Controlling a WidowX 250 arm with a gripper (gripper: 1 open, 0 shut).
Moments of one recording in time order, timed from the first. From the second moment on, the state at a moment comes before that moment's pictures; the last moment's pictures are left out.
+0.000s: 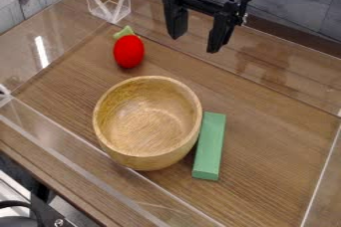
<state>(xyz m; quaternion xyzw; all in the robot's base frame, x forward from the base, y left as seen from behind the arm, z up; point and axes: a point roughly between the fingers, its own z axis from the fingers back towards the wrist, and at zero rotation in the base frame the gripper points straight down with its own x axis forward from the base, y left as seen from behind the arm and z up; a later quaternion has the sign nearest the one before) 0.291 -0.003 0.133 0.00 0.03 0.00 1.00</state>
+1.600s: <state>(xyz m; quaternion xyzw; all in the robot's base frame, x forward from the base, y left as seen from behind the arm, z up) 0.294 0.141 0.042 -0.03 -0.03 0.14 0.99</state>
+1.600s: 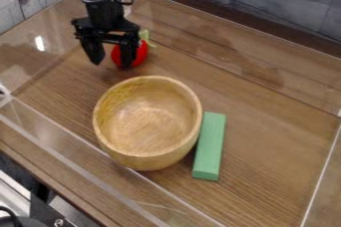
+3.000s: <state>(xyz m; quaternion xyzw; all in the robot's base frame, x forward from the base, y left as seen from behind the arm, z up) 0.321 0.127 0.048 -0.02 -0.07 0.15 0.99</state>
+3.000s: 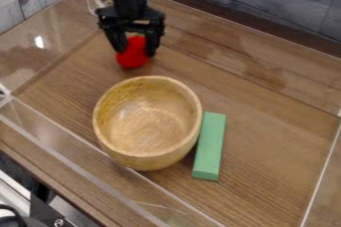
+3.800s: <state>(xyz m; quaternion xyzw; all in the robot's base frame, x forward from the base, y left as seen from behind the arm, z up) 0.320 0.112 0.062 -0.02 -0.08 0.13 0.99</state>
